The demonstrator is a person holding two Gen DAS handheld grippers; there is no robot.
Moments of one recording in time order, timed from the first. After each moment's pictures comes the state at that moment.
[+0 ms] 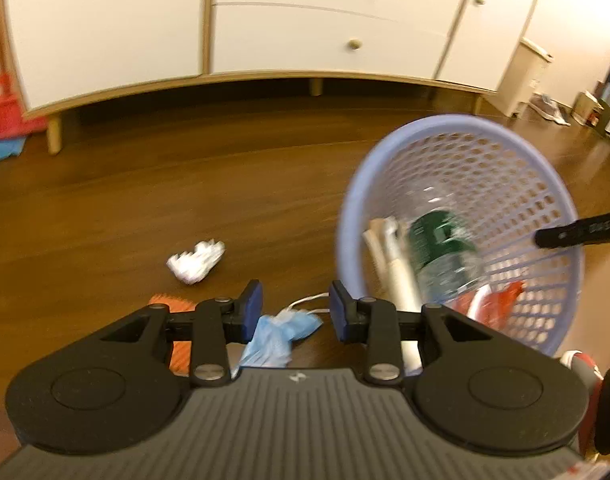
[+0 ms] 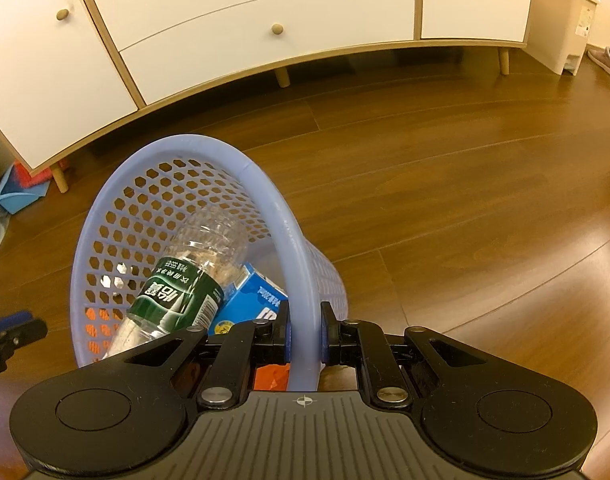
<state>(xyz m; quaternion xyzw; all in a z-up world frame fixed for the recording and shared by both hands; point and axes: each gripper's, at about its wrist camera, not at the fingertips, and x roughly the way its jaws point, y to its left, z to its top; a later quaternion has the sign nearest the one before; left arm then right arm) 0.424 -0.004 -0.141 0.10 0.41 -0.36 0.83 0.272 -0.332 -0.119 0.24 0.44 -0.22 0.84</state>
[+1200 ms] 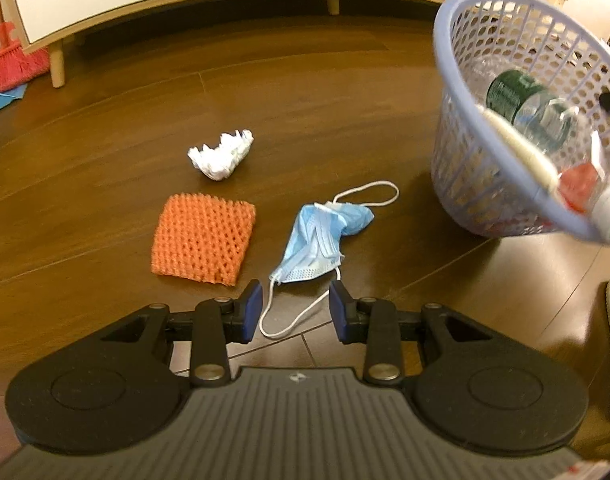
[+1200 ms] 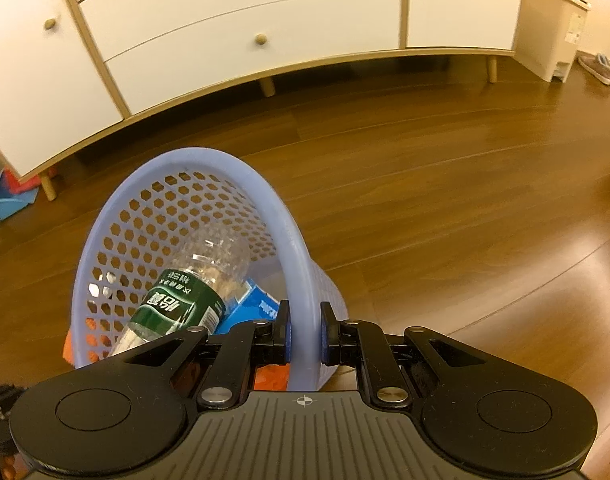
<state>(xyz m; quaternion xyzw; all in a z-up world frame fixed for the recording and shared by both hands) 0.420 0.024 -0.231 0.16 0.46 -0.35 0.80 0.265 -0.347 -0.112 0.23 0.44 -0.24 0.84</state>
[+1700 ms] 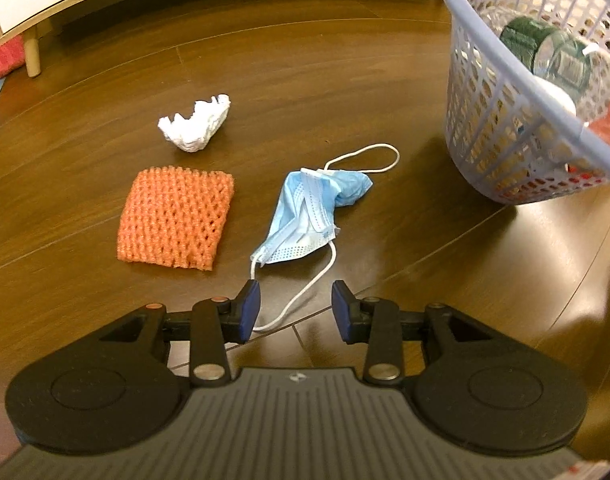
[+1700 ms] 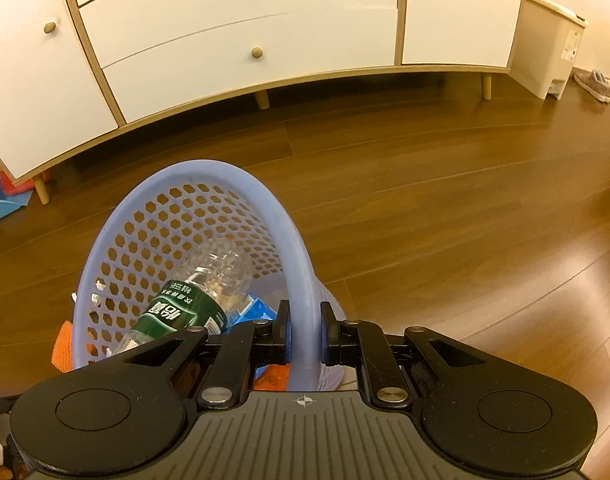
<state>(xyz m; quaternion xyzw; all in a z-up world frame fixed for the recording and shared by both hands) 0.422 0.009 -0.272 0.19 0.47 -0.36 0.78 0.265 -0.350 -0.108 0.20 0.43 -0.25 0.84</state>
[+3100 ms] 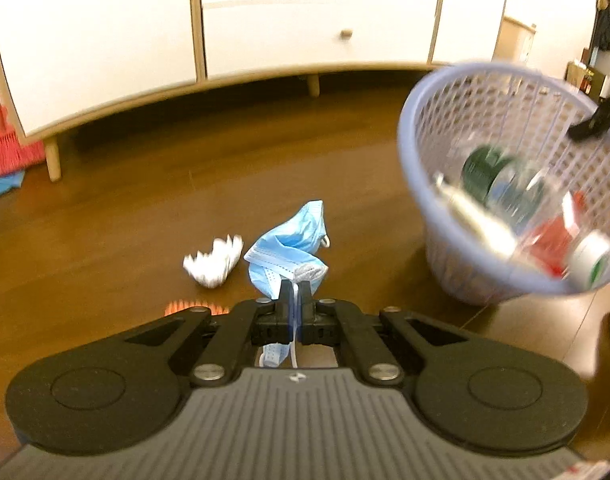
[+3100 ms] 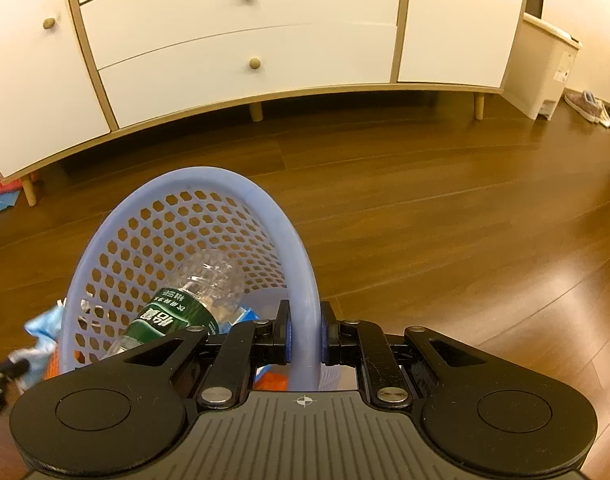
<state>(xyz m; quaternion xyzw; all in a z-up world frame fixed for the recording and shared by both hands) 0.427 0.006 -0.186 0.15 0.34 -0.39 0.84 0.272 -0.343 -0.110 0.17 0.42 -0.27 0.85</state>
